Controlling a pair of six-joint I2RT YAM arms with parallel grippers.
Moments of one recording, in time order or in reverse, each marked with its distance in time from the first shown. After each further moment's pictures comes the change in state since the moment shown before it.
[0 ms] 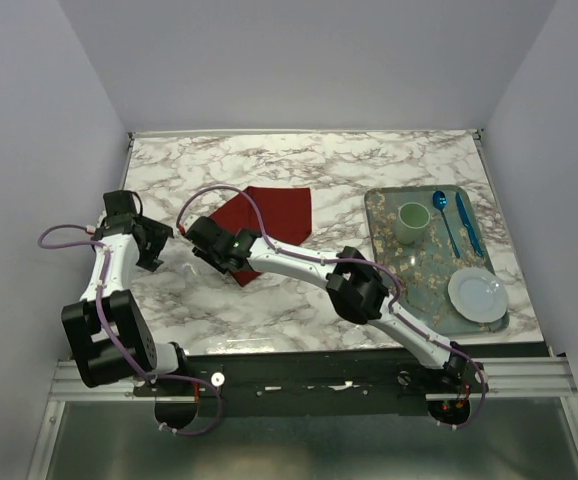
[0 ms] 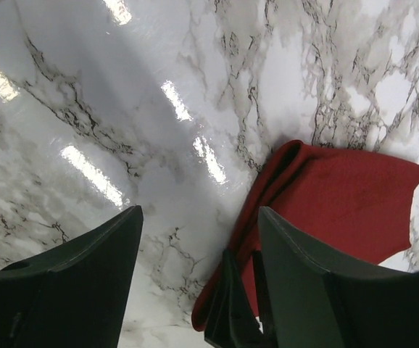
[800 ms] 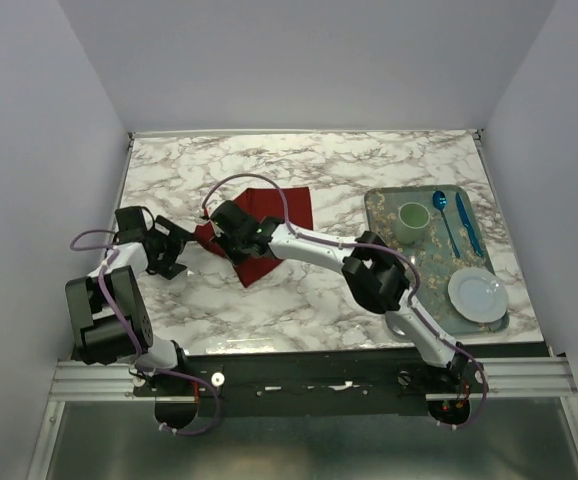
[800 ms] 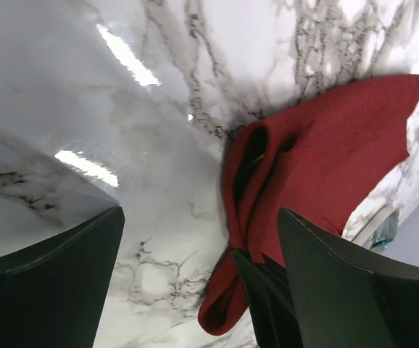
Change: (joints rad) left arm -0.003 0.126 -0.174 0.330 0.323 0.099; right arm -0.096 -0.150 -0.261 0.159 -0.238 0.153
